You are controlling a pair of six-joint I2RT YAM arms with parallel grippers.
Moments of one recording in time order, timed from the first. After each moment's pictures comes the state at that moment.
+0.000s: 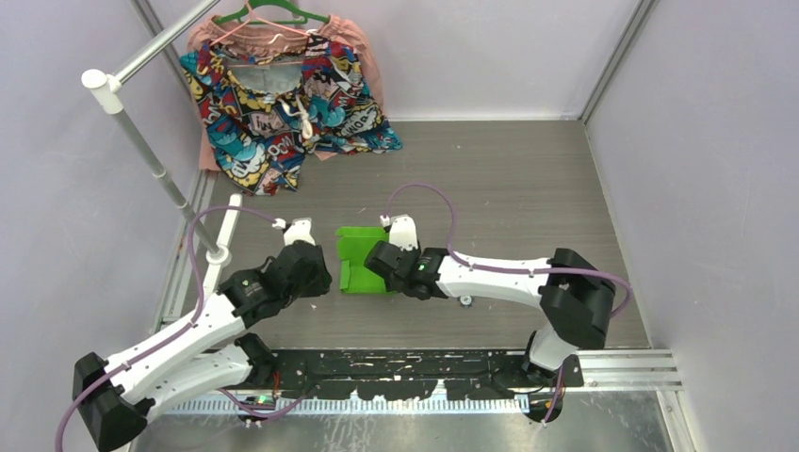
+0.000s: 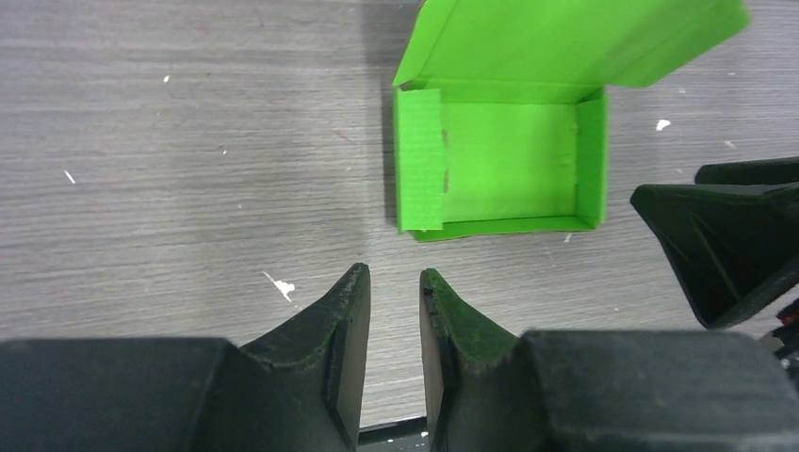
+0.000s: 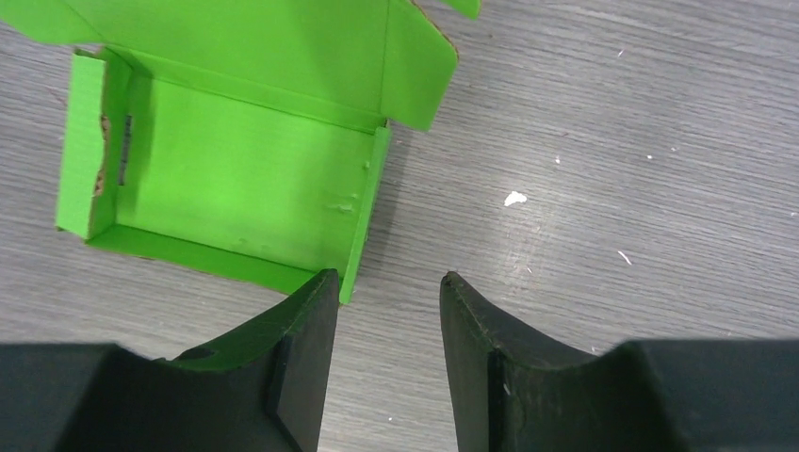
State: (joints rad) left arm -0.81 0.82 0.66 -0.66 -0.35 -0.74; right arm 1.13 1.59 1.04 -0.50 0.52 0.76
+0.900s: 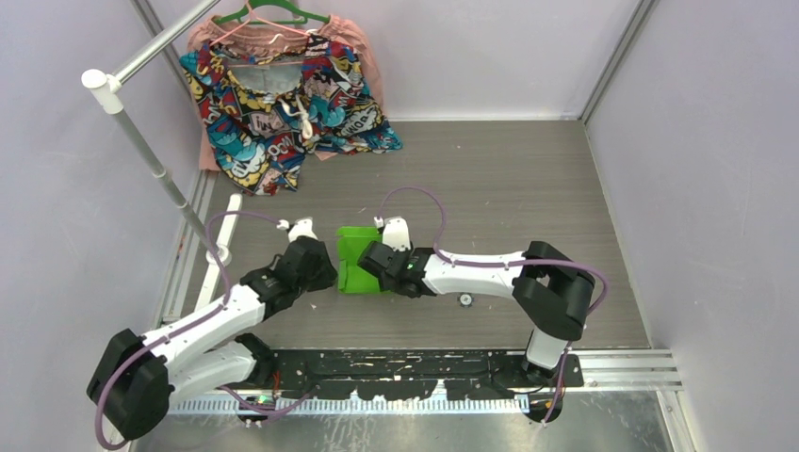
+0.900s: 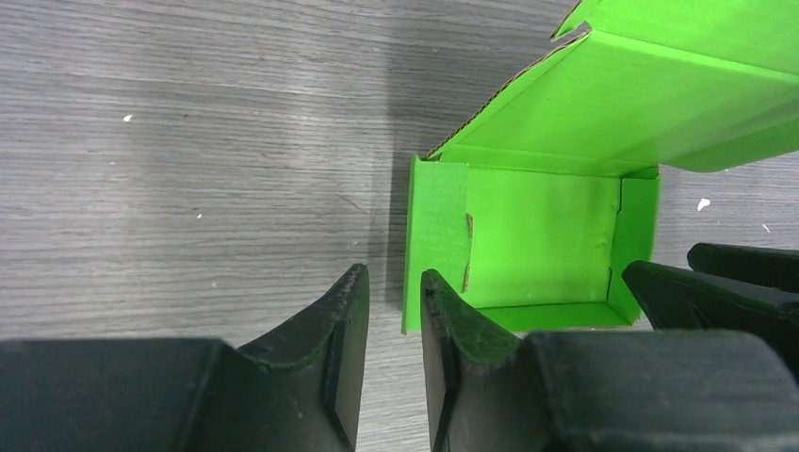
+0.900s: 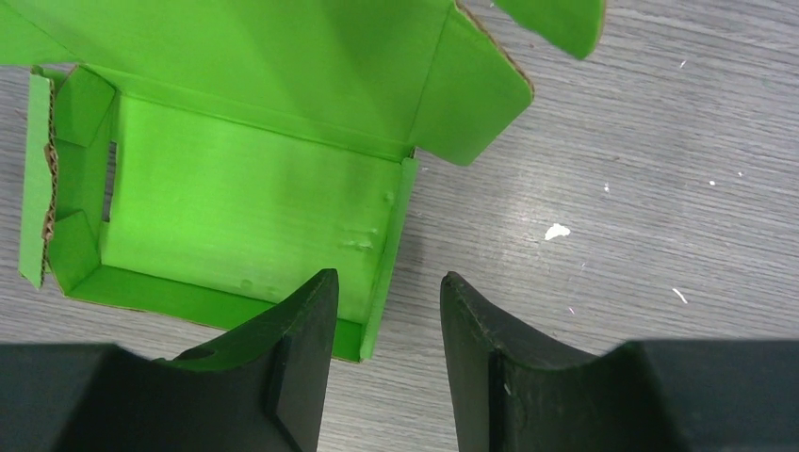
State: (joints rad) left arm -0.67 0.97 0.48 -0.31 -0.27 -0.73; right arm 1.11 1.72 1.06 -0.42 0.51 0.77
